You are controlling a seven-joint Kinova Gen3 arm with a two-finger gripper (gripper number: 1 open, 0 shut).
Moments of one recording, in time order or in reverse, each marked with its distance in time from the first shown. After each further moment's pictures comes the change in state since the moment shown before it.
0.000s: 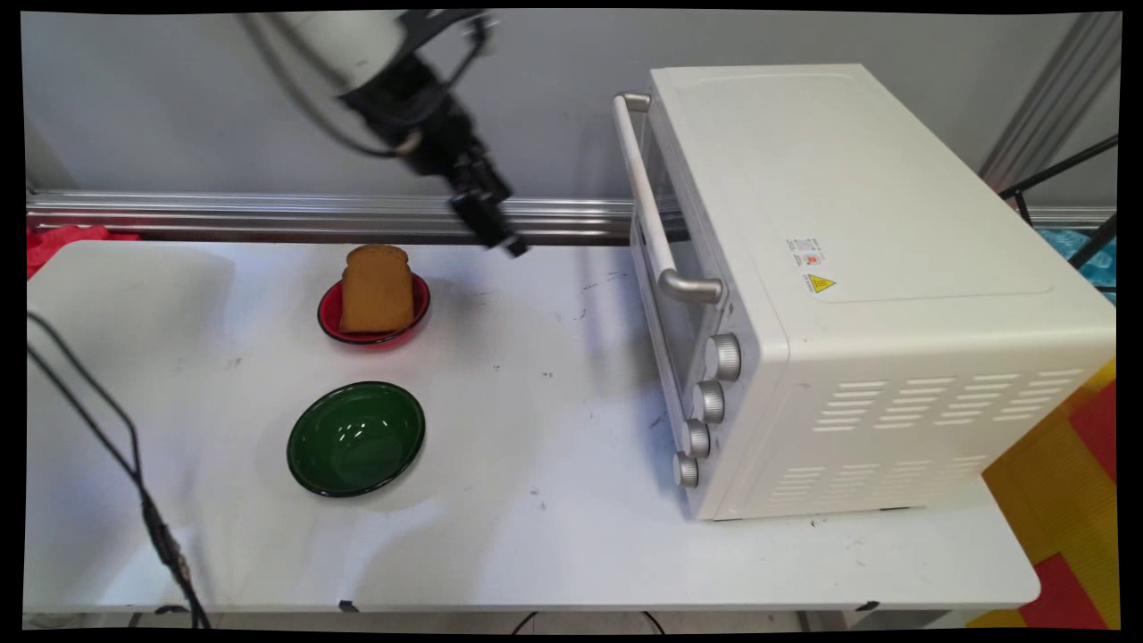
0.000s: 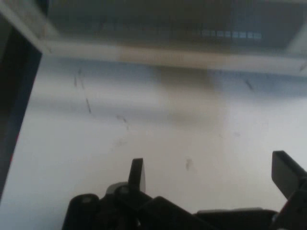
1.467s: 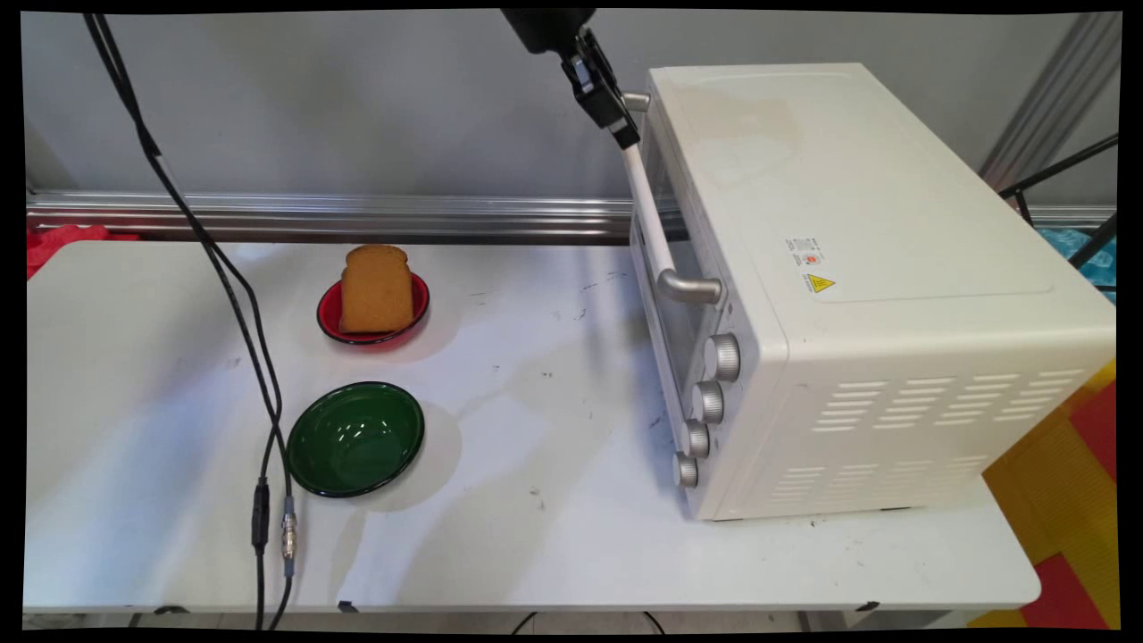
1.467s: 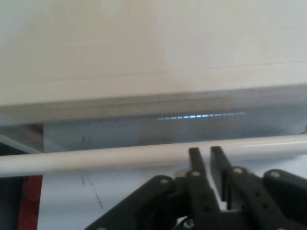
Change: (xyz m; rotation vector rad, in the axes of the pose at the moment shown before) arm 0.121 -0.081 -0.005 -0.168 0.065 0.125
